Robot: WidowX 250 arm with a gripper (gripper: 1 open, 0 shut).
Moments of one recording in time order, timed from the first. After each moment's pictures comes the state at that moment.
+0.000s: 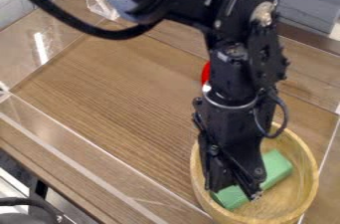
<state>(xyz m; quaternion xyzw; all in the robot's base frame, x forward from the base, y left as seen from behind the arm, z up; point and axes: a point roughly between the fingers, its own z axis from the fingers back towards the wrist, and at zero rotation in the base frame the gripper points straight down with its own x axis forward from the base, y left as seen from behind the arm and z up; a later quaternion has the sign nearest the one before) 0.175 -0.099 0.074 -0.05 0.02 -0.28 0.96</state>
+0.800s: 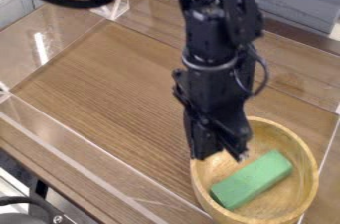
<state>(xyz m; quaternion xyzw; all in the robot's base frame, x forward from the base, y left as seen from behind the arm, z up) 0.188 -0.070 0.095 -0.06 0.00 -0.22 0.97</state>
